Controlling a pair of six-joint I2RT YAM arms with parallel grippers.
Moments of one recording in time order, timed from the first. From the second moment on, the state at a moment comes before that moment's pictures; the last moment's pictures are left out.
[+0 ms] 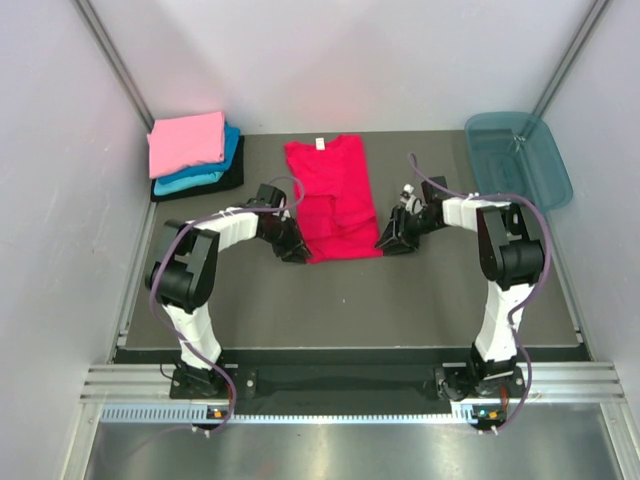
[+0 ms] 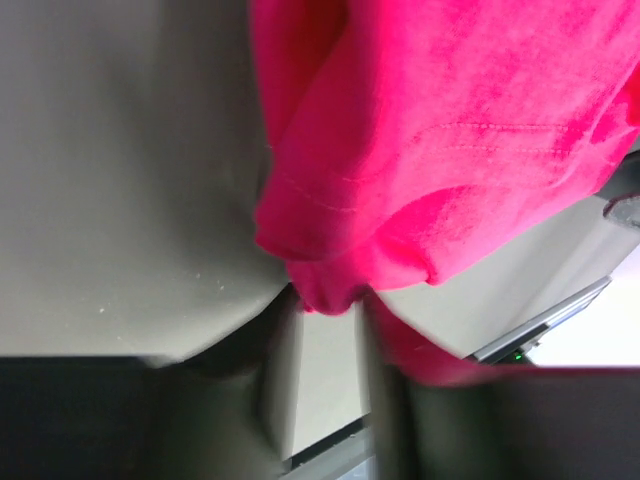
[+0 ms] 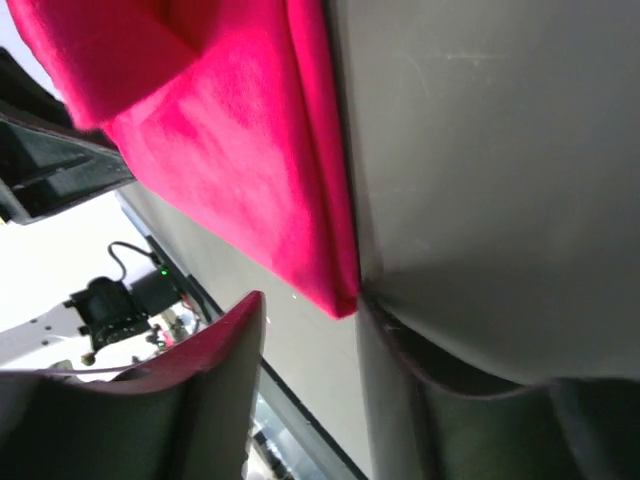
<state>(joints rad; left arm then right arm) -0.33 1.86 1.13 -0.42 0.44 -0.71 0.19 2.00 1.19 -0.42 -0.80 0.44</state>
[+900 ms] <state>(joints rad) -0.28 1.84 1.17 -0.54 0.43 -0.53 0.17 2.04 1.19 -0.39 -0.84 0.45</state>
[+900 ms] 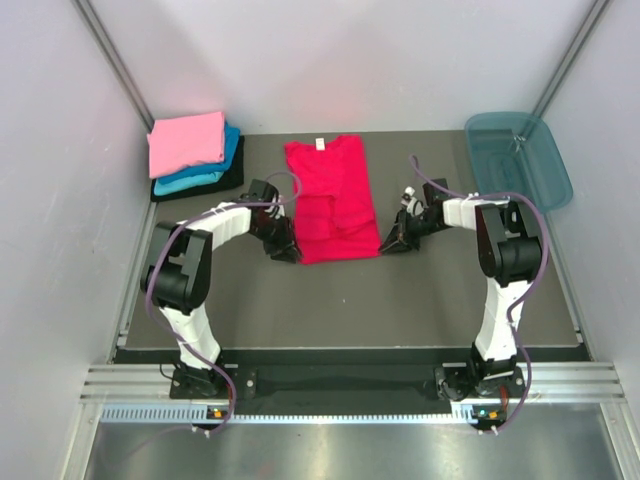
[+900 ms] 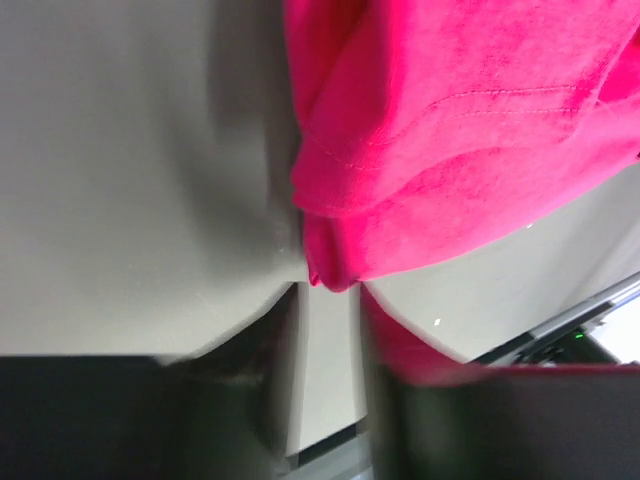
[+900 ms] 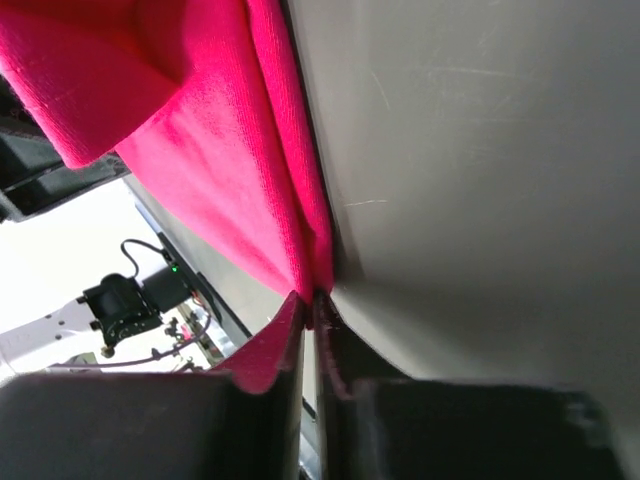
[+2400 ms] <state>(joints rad) -0.32 1.88 1.14 -0.49 0.45 -0.69 0.20 2.02 1.17 -0.42 -0.86 0.47</state>
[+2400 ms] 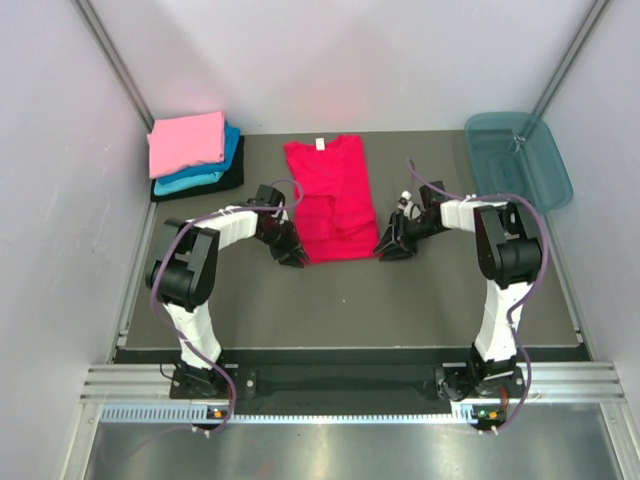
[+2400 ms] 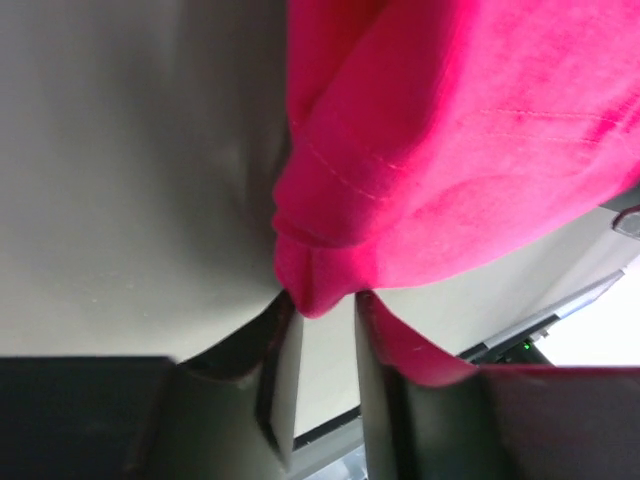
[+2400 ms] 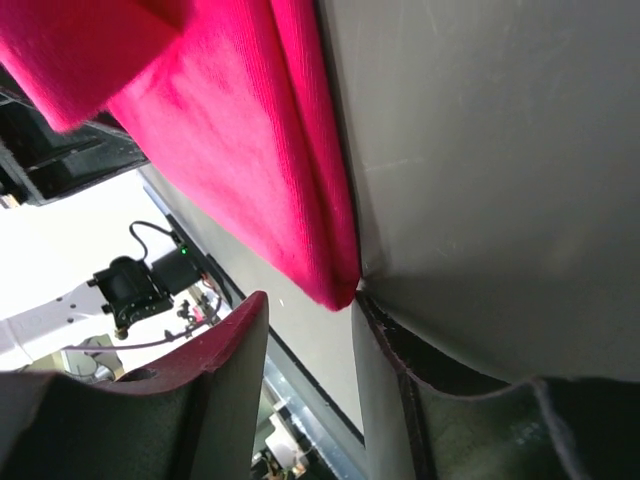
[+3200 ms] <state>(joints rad) -0.32 1.89 1.42 -0.64 0.42 -0.43 0.19 1.88 1.09 -0.28 -0.87 0.58</state>
